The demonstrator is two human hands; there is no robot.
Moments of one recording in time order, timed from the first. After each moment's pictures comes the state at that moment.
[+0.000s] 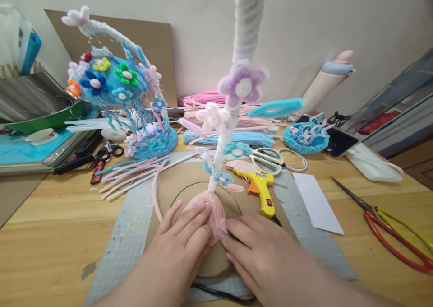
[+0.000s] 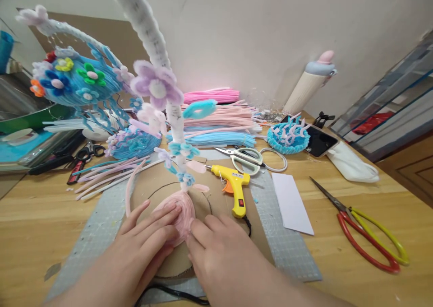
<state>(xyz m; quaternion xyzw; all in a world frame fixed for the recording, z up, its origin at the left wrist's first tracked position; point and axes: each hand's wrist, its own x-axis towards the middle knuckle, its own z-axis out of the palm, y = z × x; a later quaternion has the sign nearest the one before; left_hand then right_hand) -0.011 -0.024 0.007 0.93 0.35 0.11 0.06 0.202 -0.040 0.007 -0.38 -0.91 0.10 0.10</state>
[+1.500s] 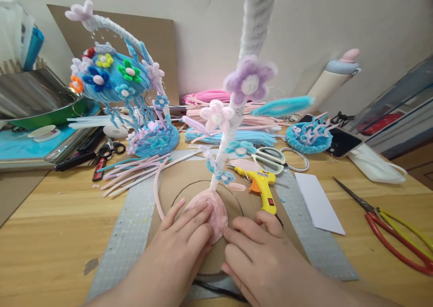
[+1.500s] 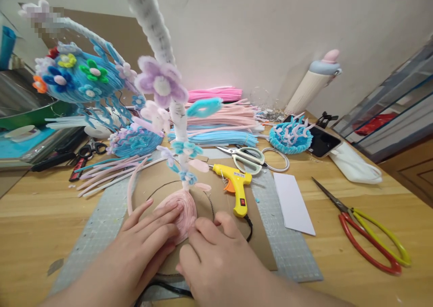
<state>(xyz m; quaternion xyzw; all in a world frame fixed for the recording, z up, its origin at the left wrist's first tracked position) -0.010 -0.023 0.009 0.93 0.35 0.13 0.07 0.196 -0.045 0.006 -0.36 -0.91 0.03 0.21</state>
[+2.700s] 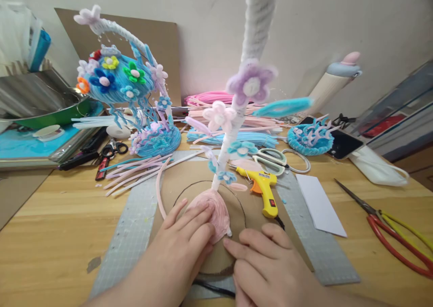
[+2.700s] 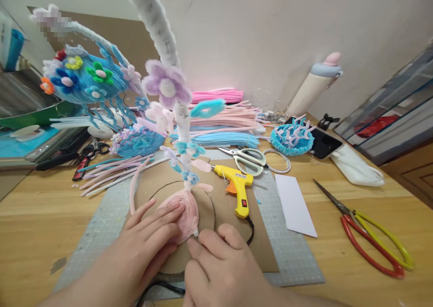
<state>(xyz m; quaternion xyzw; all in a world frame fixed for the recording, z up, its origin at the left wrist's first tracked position) -0.010 -0.024 0.005 0.91 0.37 0.17 0.09 0.193 -0.054 -0.010 -0.34 -0.87 -0.04 0.35</state>
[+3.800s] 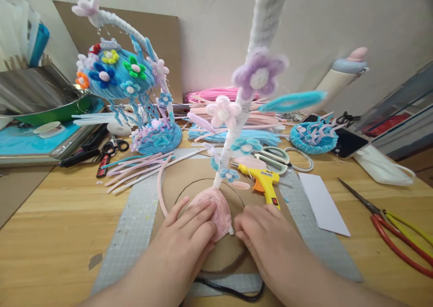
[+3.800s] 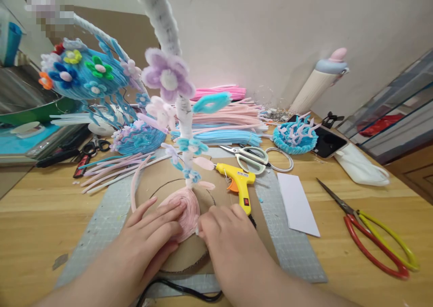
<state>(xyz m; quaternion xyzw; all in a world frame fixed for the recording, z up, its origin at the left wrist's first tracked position) -0.010 -0.023 0.009 0.91 0.36 0.16 0.10 0.201 -0.036 -0.002 -0.49 -0.84 0.11 0.20</state>
